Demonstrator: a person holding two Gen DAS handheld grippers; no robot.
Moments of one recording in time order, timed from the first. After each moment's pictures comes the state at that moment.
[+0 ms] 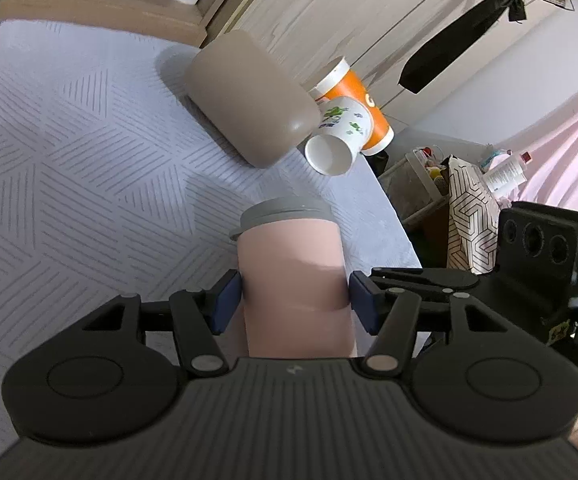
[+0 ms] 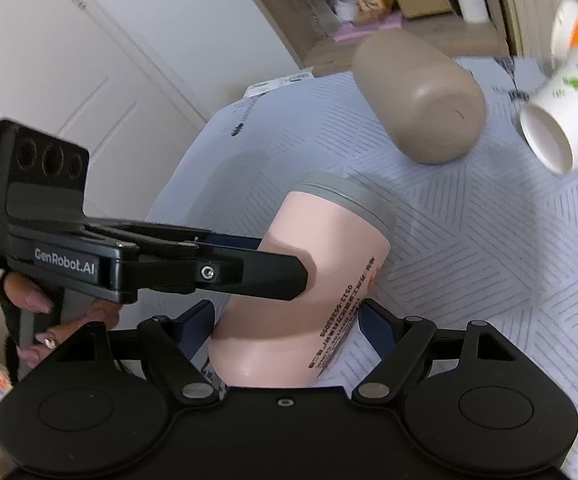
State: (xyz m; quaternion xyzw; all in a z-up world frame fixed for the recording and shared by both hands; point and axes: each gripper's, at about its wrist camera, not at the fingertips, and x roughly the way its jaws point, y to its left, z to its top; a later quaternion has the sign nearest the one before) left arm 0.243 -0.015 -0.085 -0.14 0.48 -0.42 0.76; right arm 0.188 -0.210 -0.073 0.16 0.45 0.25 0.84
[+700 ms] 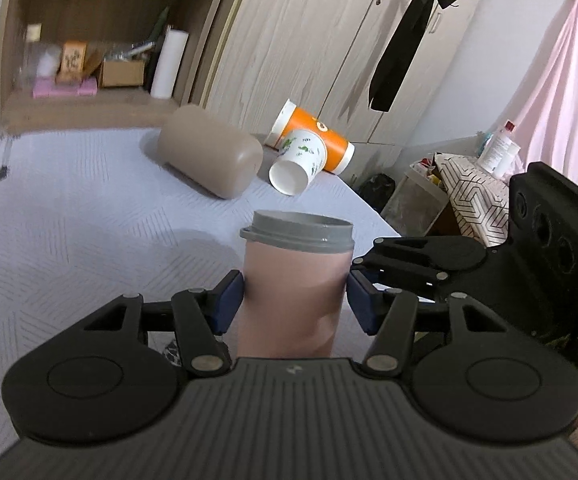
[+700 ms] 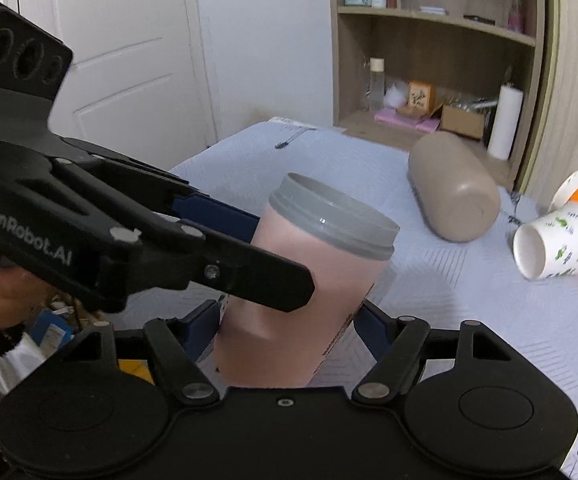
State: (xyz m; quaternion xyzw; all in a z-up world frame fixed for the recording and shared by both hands) left arm 0.145 -0.001 -0.047 -0.04 0.34 -0.41 0.85; right arm 0.109 -0.169 -0.050 -0.05 0.34 0.24 0.91
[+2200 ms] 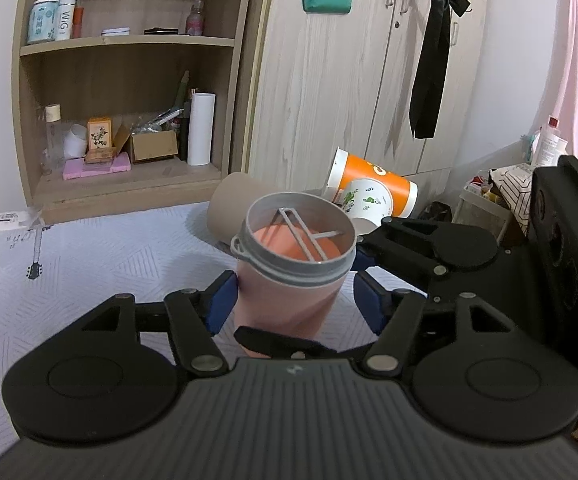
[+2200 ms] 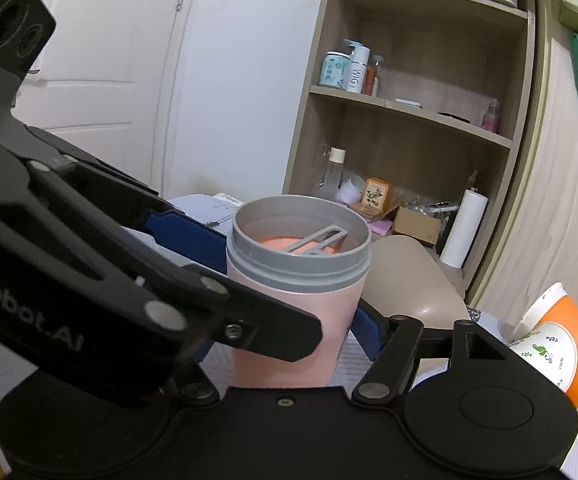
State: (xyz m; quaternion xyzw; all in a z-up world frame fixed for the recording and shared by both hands) left arm 0.190 -0.020 -0.054 0.02 0.24 -0.36 0.90; right arm 0.166 -0.146 -0.071 -0.13 0.18 0.18 0.96
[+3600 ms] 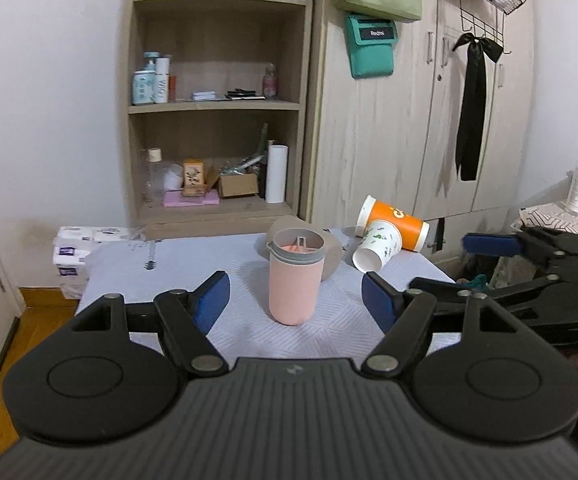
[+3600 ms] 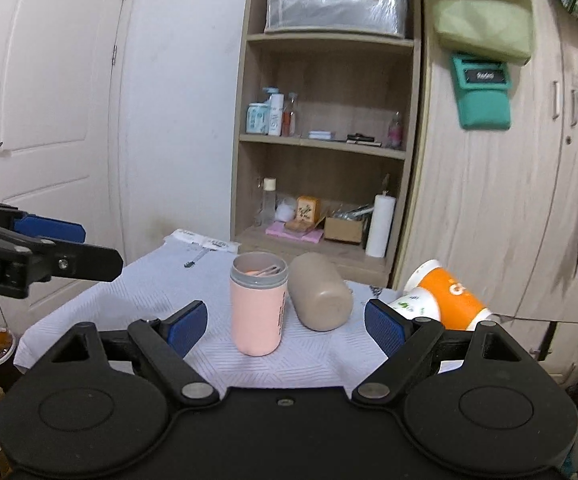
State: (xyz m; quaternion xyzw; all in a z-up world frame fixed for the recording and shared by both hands) left arm 0.025 0.013 0.034 0.02 0.20 -0.22 0.96; right arm 0.014 -0.192 0.021 -0.05 0.17 0.08 0.98
